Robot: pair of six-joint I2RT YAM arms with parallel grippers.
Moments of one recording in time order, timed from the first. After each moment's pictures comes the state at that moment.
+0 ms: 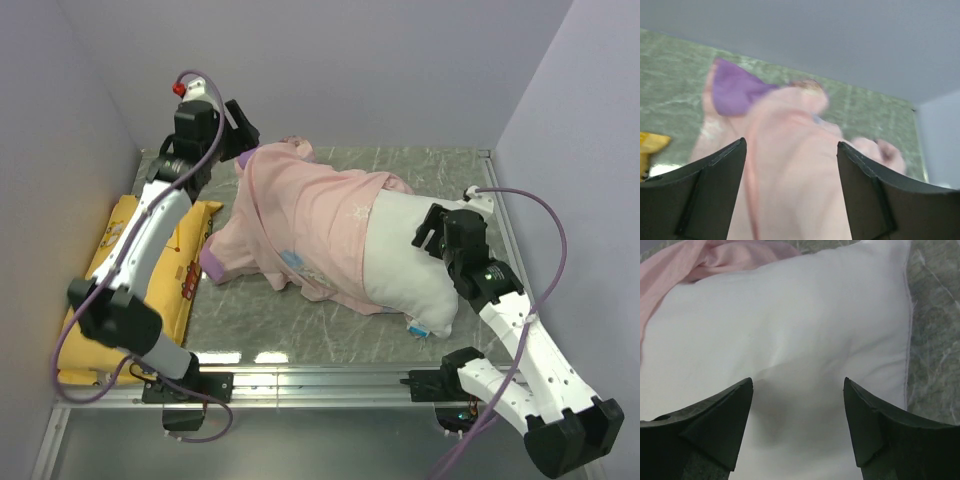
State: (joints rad) left arm -0.24 1.59 1.65 -0.40 -0.08 -0.54; right arm 0.30 0.88 0.83 -0.50 0.37 0.51
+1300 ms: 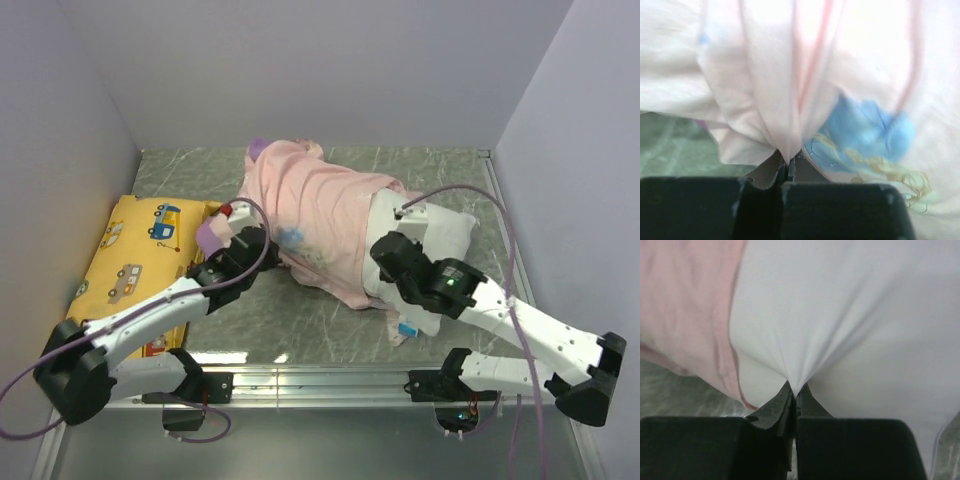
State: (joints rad) left arm -0.74 1.16 0.71 -0.10 -0.46 -0.80; right arm 0.94 1.03 0.98 -0.78 0.71 0.69
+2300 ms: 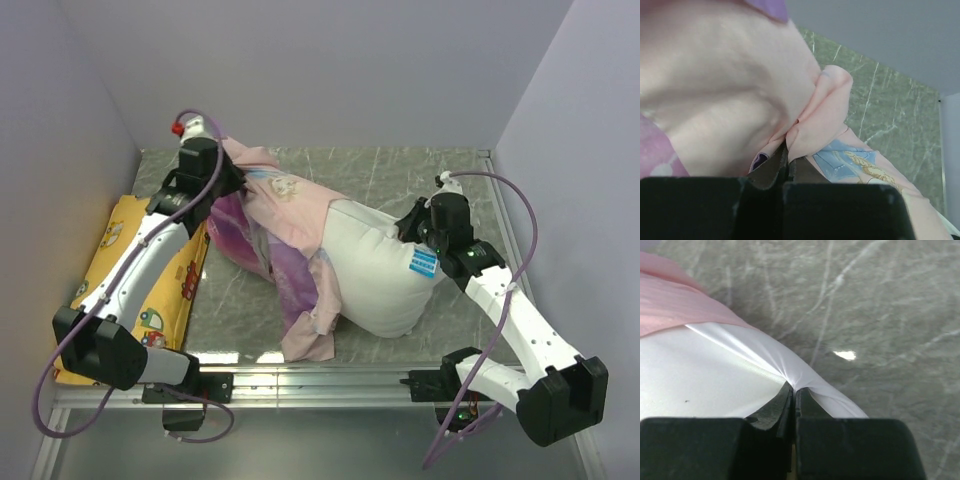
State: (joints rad) left arm -0.35 1.38 1.34 -0.38 -0.25 -0.60; right arm 0.31 1.05 0.88 -0.38 0.07 0.56
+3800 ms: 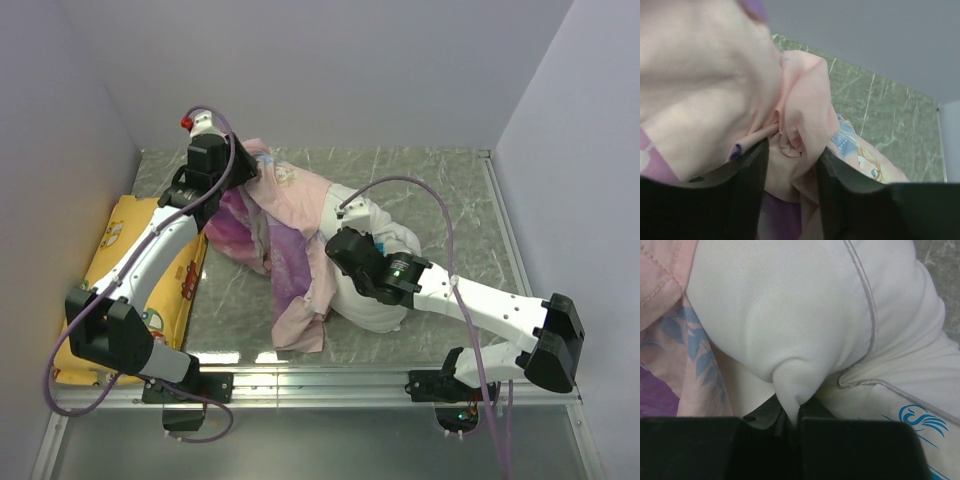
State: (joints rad) left arm -0.31 1.44 1.31 -0.23 -0.20 -0.60; right arm 1.03 1.31 1.07 -0.52 0.72 0.43
